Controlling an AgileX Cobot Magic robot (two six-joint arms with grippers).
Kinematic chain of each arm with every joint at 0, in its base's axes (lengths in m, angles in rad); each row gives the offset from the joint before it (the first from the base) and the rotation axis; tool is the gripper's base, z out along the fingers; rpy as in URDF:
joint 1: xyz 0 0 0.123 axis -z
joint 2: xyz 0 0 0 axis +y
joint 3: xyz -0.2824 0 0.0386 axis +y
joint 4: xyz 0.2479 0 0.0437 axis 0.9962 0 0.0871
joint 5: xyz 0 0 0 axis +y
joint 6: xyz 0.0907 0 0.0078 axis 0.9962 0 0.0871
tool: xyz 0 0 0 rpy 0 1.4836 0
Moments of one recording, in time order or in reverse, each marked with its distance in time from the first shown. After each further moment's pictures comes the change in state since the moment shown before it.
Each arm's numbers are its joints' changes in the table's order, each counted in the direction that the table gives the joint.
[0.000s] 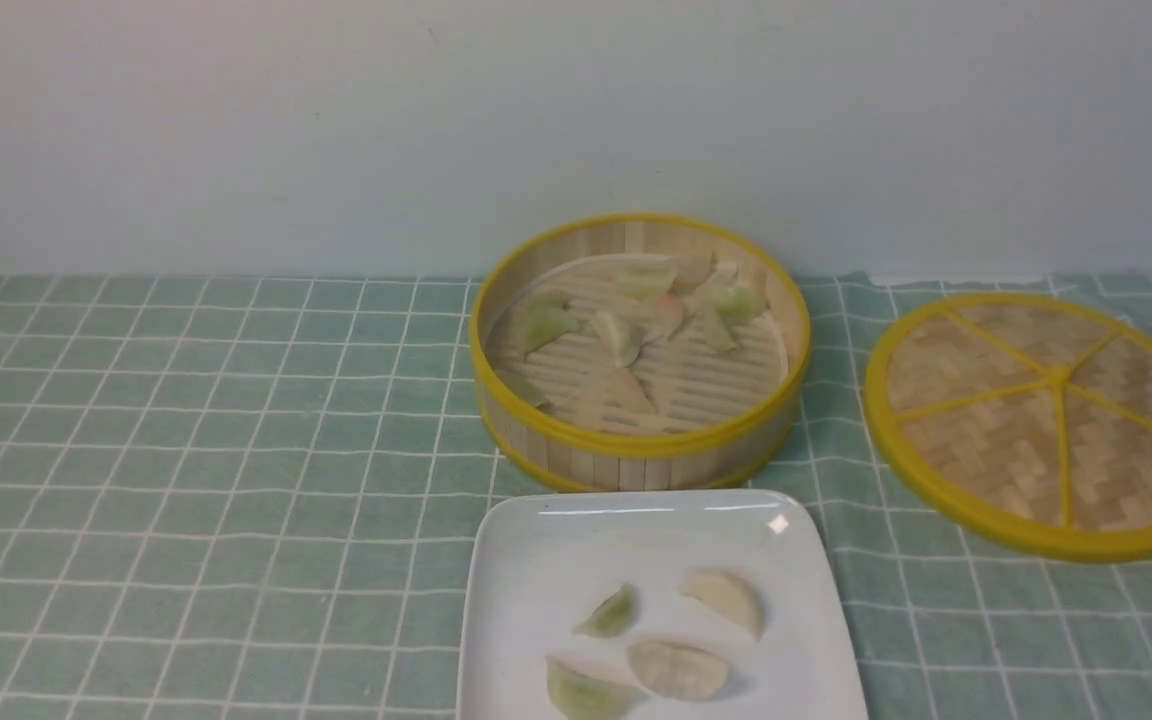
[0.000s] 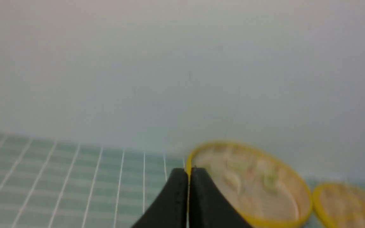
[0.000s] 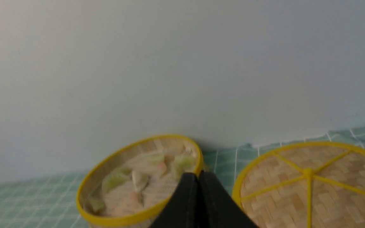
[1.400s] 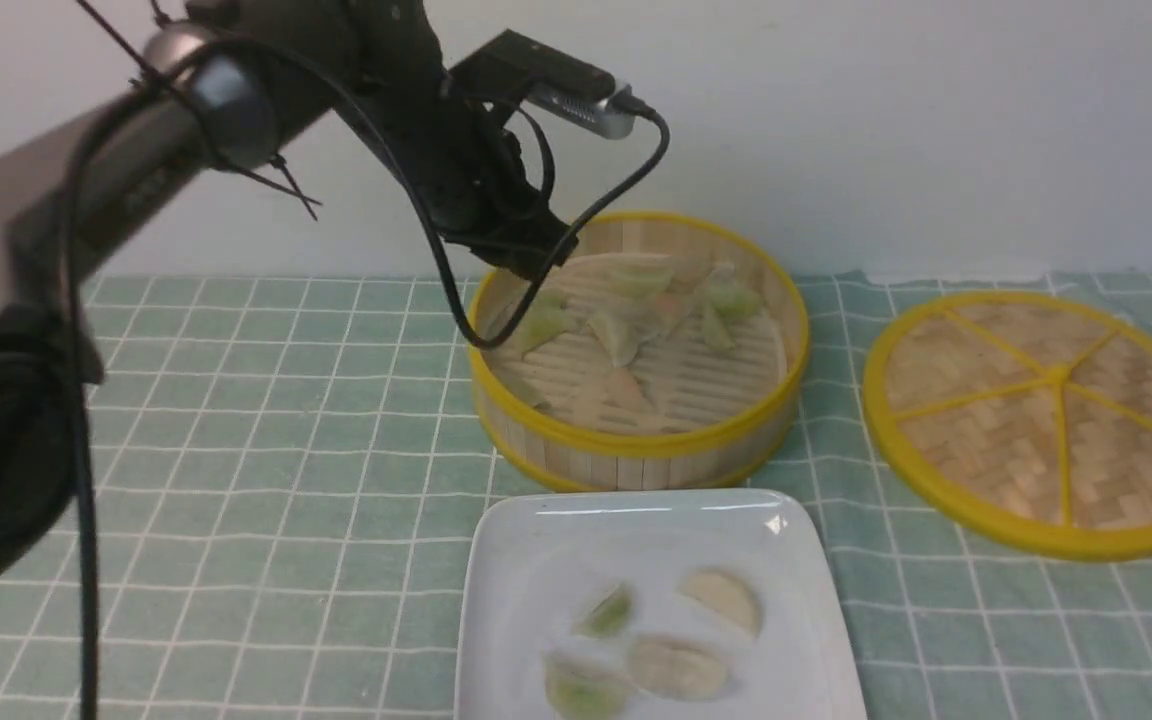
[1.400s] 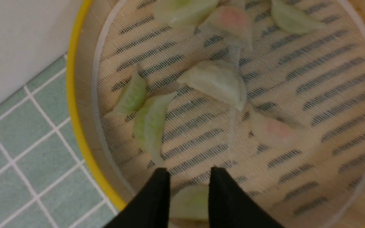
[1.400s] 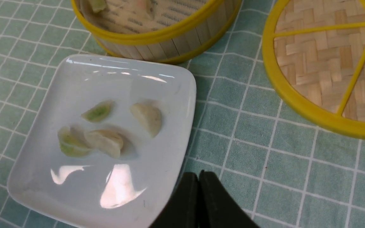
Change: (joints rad) right arm 0.000 0.522 -0.288 0.031 0.430 -0.228; left arm 0.247 1.849 -1.506 0.075 0.520 0.432
